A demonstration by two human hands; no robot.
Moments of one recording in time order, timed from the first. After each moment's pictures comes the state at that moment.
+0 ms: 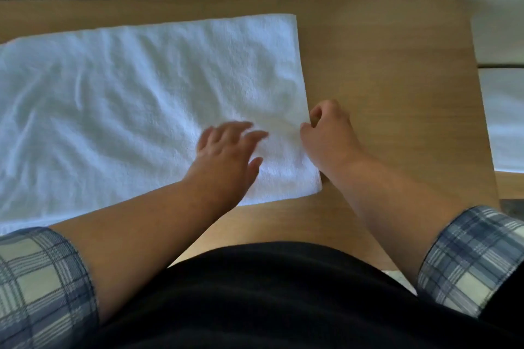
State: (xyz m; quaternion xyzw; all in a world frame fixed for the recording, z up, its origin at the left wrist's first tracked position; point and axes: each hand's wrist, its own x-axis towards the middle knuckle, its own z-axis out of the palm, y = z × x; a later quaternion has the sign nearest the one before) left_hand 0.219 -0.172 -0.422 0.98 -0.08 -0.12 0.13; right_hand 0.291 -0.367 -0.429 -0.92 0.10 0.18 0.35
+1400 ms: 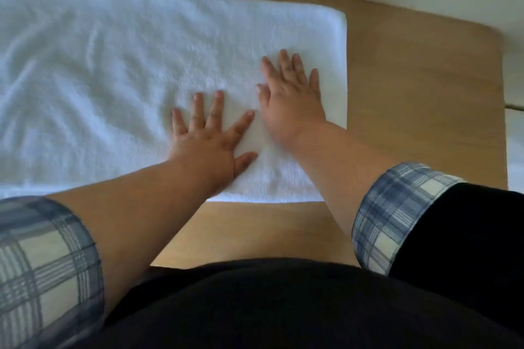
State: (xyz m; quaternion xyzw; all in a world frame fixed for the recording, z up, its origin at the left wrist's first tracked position) left_hand 0.219 -0.111 -0.465 0.98 0.00 -0.21 0.01; right_hand 0.334 -0.258 -0.473 -0.96 -0.19 0.15 0.11
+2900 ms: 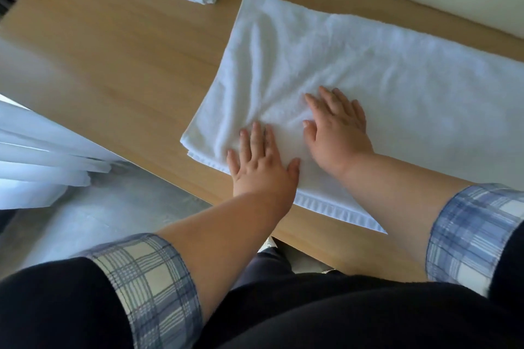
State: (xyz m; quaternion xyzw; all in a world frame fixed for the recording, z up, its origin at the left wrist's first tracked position) left_hand 0.074 0.184 -0.473 0.92 0.34 -0.11 0.17; right_hand 0.208 0.098 -0.465 -0.93 -0.33 0.10 0.12
